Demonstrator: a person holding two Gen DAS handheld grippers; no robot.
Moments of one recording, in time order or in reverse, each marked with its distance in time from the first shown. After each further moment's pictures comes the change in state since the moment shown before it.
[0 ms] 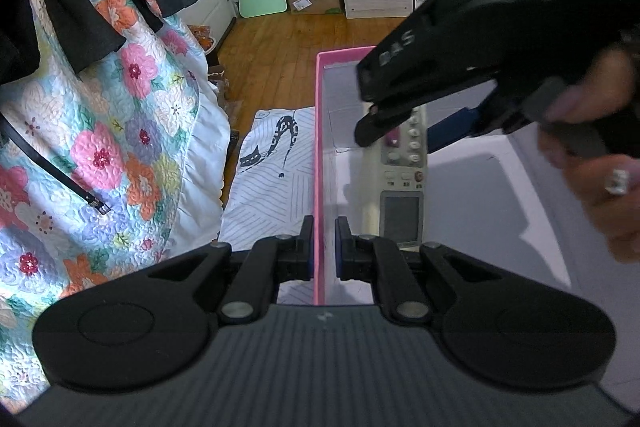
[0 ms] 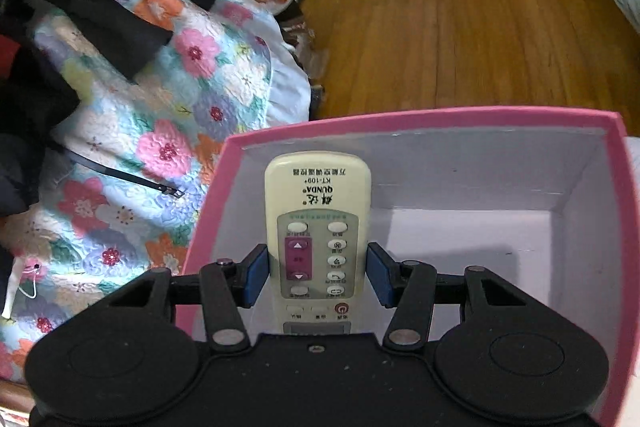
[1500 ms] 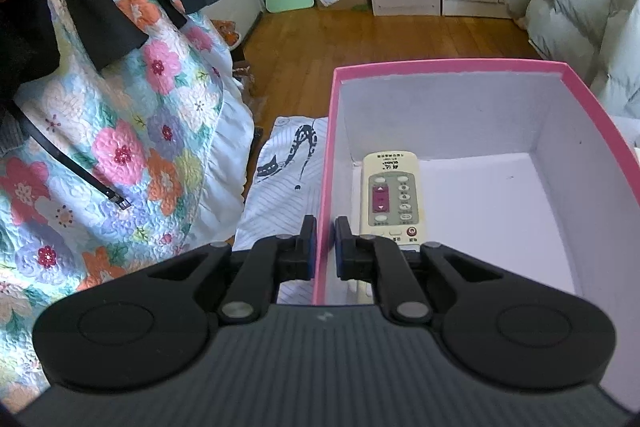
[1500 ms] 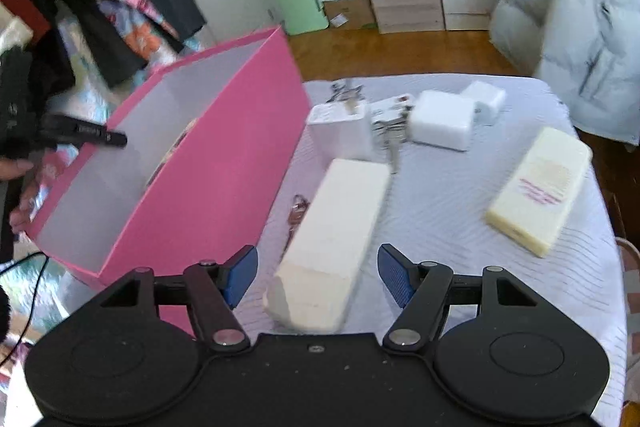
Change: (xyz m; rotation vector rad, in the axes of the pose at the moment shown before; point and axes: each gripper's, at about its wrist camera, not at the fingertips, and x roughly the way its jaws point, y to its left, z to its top) left arm 0.001 -0.009 0.017 -0.042 0.014 0.083; right arm -0.166 -0.131 -0.188 -0.142 -0.274 -0.181
